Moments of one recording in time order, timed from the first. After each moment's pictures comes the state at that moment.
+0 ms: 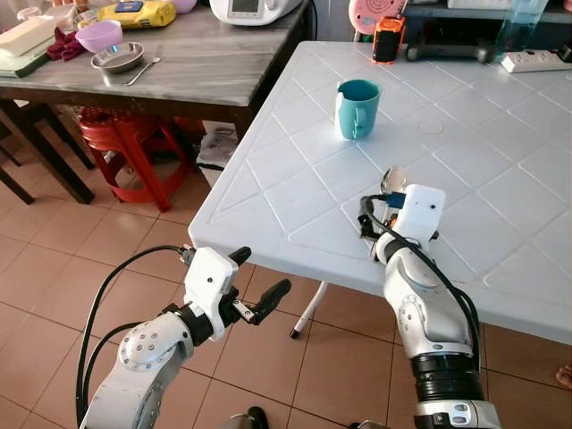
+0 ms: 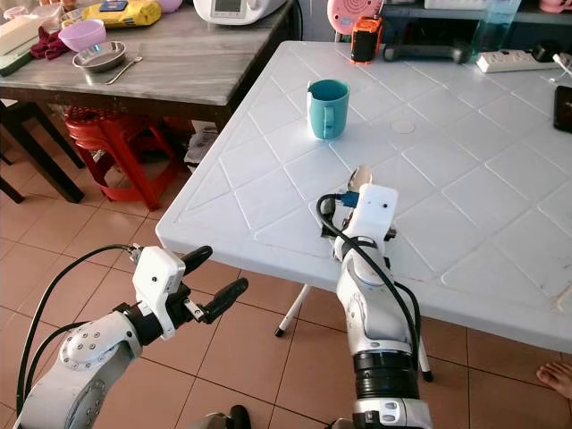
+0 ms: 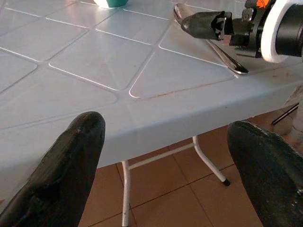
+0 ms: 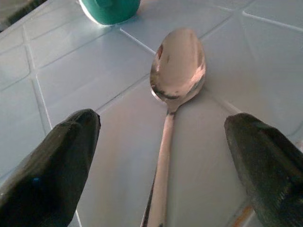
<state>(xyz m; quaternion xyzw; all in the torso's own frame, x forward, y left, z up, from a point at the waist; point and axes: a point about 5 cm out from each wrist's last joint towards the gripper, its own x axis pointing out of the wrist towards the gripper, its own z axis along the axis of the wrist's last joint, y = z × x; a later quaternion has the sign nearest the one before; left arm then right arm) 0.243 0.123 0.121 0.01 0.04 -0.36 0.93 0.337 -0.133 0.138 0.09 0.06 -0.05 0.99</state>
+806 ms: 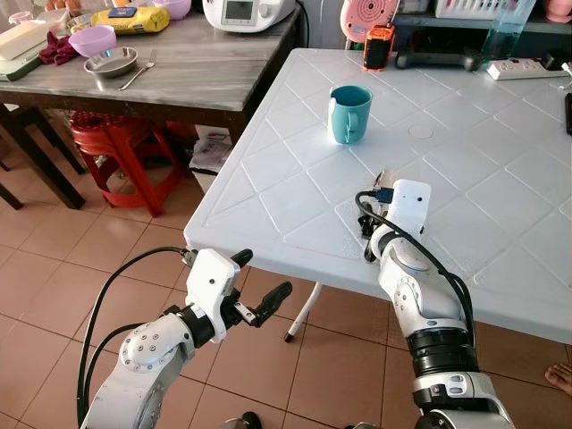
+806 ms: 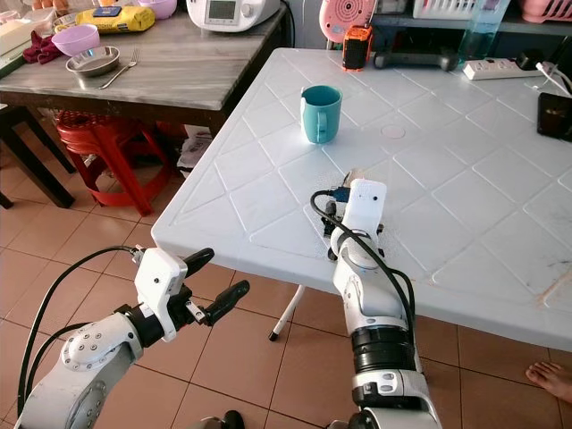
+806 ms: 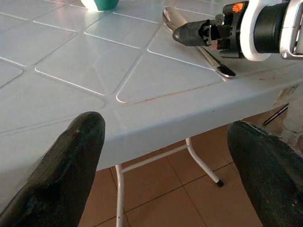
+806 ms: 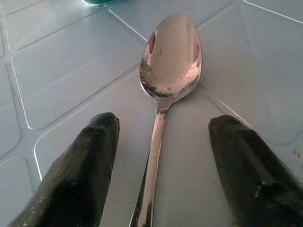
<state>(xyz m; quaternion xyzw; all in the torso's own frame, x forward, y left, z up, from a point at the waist) 0.242 0.121 0.119 0.01 0.05 -0.37 0.93 0.352 -0.129 0.133 0.06 0.13 -0.05 0.99</state>
